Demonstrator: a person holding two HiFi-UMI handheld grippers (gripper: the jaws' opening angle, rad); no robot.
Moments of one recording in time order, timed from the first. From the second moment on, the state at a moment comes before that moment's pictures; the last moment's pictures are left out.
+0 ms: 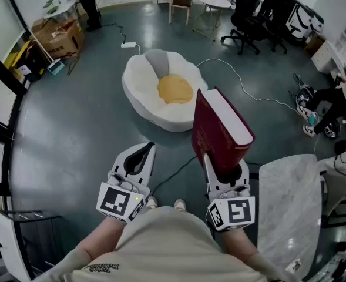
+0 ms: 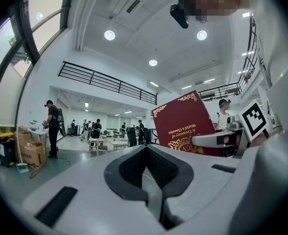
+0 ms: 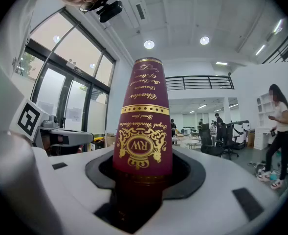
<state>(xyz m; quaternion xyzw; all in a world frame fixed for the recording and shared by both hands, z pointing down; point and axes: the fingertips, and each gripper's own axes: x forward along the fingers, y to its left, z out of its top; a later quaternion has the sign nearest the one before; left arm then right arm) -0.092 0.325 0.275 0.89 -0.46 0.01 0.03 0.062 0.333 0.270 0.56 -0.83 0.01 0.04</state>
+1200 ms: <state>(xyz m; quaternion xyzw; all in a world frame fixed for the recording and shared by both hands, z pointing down) -0.054 0.338 0.279 0.89 -0.45 0.02 0.03 0.100 0.347 0.283 0.56 -0.83 0.04 0.04</state>
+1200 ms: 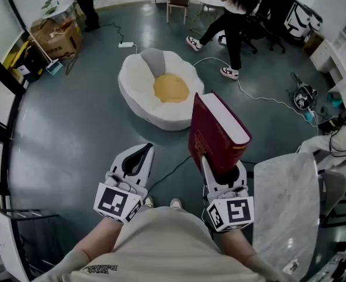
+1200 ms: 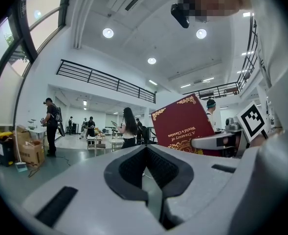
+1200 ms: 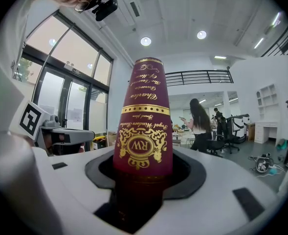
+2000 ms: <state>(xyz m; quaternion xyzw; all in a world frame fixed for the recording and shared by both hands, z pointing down) 0.010 0.340 0.277 0.88 -0.47 0.03 0.02 0.171 0.339 0.287 0.54 -0.84 0.04 0.03</state>
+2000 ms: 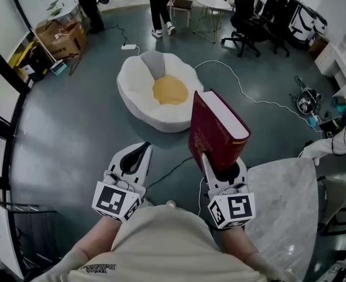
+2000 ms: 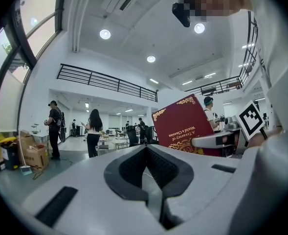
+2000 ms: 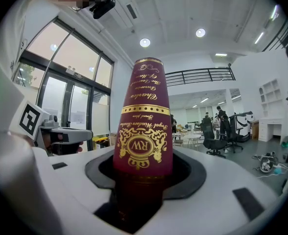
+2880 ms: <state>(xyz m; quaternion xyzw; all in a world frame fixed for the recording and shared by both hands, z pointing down) 0.016 0.290 0.309 0.88 -0.47 0.02 0.00 0.189 0.279 0.304 0.55 -0.84 0.00 0.02</state>
